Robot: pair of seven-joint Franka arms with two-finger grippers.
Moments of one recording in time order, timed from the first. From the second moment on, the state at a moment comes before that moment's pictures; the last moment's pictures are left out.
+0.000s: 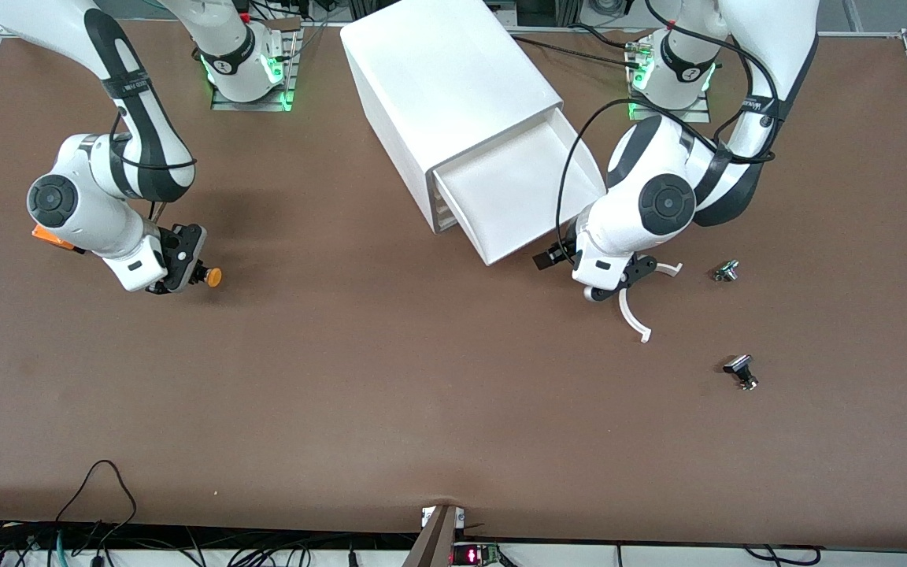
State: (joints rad) left arm -0.17 0.37 -0.32 -1.82 -0.23 2.03 -0.94; right arm -0.01 0.29 0.00 -2.21 0.00 2.46 -1.37
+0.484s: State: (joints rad) left arm -0.17 0.29 -0.43 -1.92 -0.31 2.00 -0.94; right arm -0.10 0.37 0.00 -2.21 0.00 2.54 -1.56
